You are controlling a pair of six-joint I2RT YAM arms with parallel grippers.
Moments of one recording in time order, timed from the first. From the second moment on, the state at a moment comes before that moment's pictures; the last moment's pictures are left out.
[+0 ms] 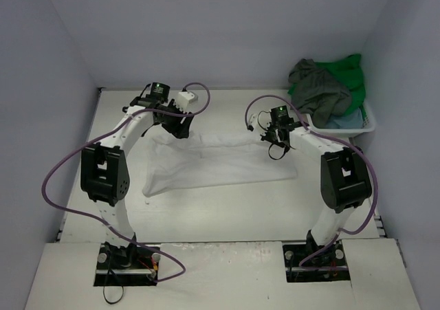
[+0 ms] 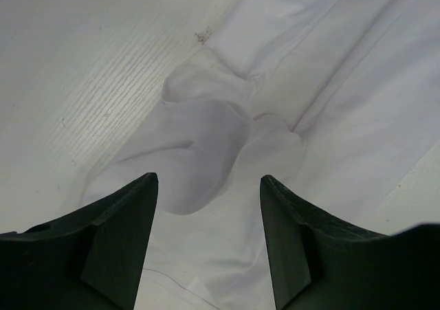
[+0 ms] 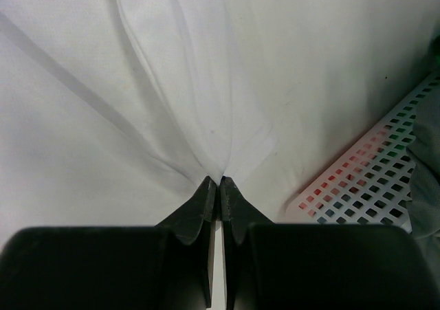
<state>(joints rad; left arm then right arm) -0.25 1.87 1.61 -0.72 0.42 0.41 0.28 1.76 1.14 -0.35 0.10 -0.91</state>
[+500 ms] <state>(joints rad) -0.25 1.92 1.61 -0.73 0.44 0.41 0.28 1.77 1.13 -0.35 0.10 -0.91</state>
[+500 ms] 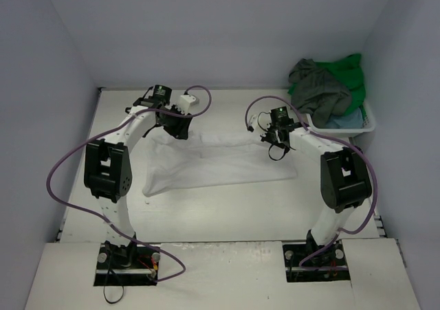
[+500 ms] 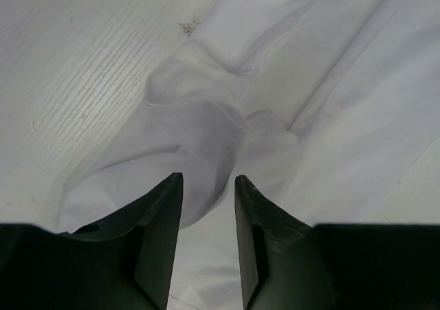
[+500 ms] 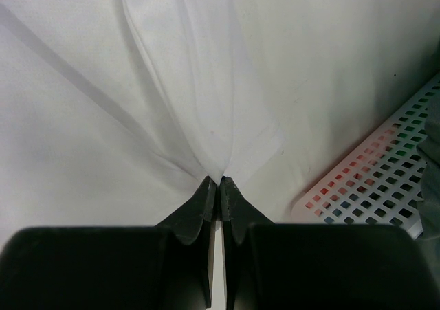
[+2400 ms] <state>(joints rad) -0.25 1.64 1.42 -0.79 0.45 0.41 0.20 1.84 1.13 -0.29 0.09 -0.95</state>
